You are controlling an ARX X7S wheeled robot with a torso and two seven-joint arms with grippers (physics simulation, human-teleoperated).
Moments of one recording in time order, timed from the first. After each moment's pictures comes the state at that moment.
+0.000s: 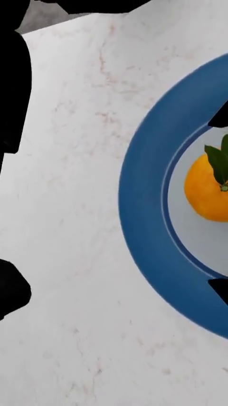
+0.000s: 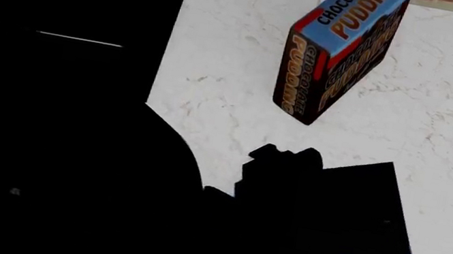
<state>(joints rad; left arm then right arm) -1.71 -0.05 1.23 0.01 -1.56 -1.07 -0.16 0.55 0.55 0.49 -0.43 0.72 1.01 0.28</state>
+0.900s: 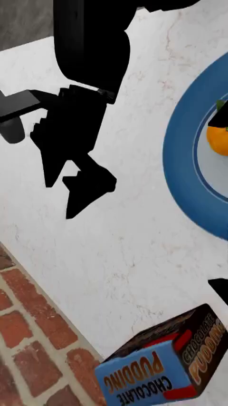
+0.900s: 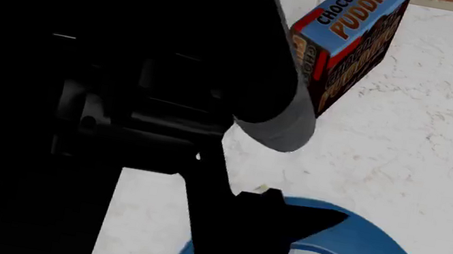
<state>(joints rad) -1.80 -0.31 1.05 0.08 -1.66 -1.00 -0.15 0.56 0.55 0.44 -0.44 0.75 1.04 0.31</state>
